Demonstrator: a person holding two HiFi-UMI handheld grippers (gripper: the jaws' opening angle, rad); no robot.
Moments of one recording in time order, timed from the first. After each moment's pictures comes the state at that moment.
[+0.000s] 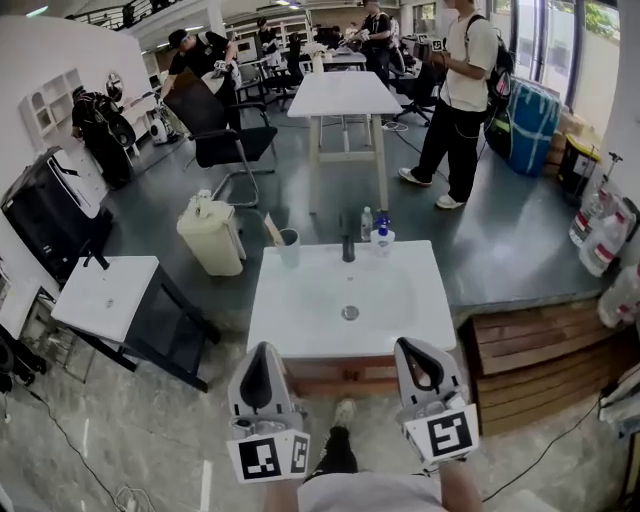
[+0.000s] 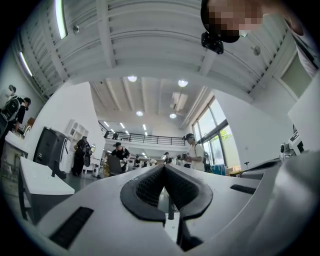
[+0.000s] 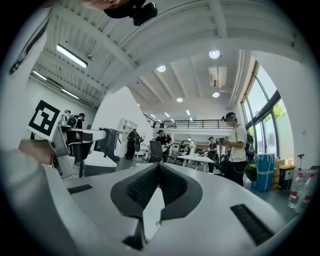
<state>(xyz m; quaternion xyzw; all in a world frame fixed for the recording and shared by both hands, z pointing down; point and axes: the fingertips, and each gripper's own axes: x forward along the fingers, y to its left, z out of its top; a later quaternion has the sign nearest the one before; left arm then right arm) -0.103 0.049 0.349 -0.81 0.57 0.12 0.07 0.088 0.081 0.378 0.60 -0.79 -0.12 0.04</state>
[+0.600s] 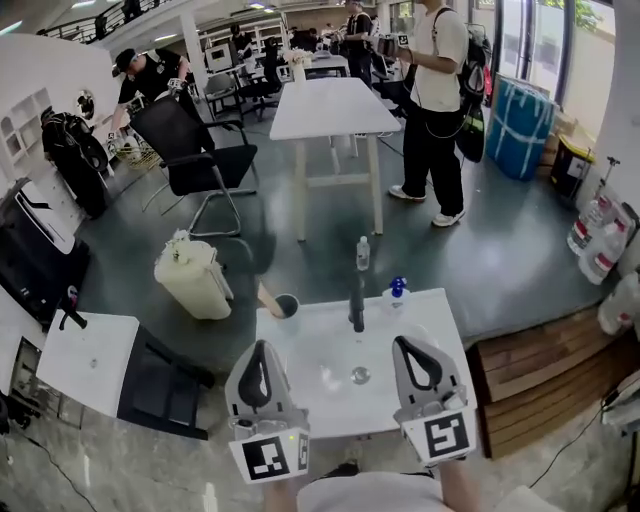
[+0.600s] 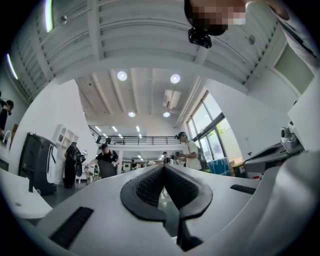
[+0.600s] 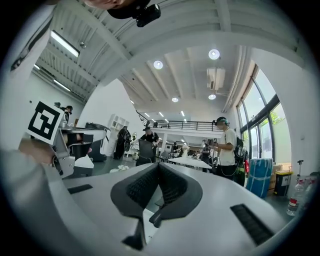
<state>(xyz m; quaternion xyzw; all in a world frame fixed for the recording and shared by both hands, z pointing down) -0.083 -0.192 0.316 -0.82 0.55 0.09 0.12 0.101 -0.145 0.340 0.63 -0.76 -0.15 0.03</state>
